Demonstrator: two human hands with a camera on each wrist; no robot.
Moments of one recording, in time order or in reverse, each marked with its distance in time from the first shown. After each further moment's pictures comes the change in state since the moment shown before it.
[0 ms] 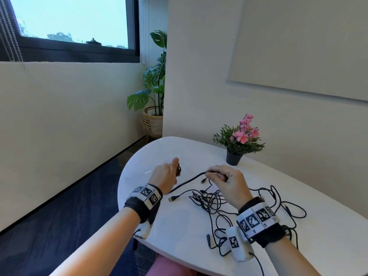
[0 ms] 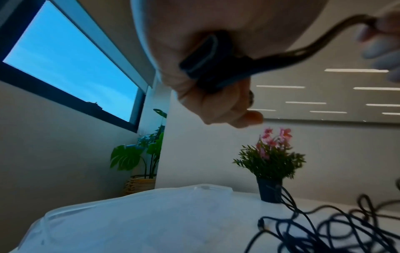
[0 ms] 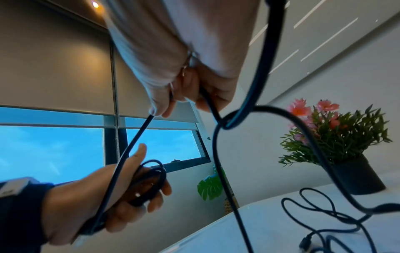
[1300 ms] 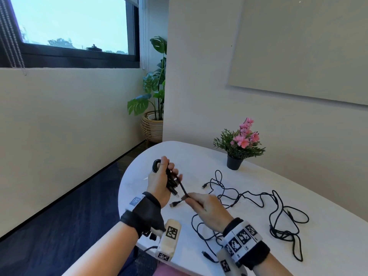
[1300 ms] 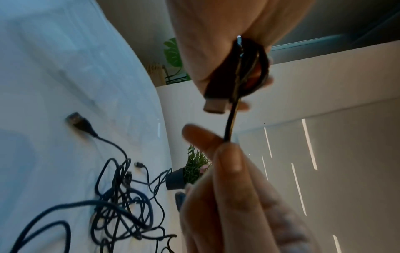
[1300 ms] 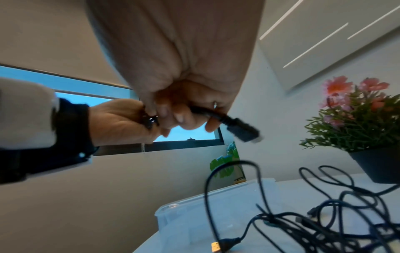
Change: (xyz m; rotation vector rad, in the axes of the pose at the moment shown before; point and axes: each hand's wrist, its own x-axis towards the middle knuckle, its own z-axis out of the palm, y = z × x) left_hand -0.016 0.026 -0.010 -1.630 0.178 -0.328; right_hand -0.025 -0.011 0.048 -0.211 -0.371 -0.006
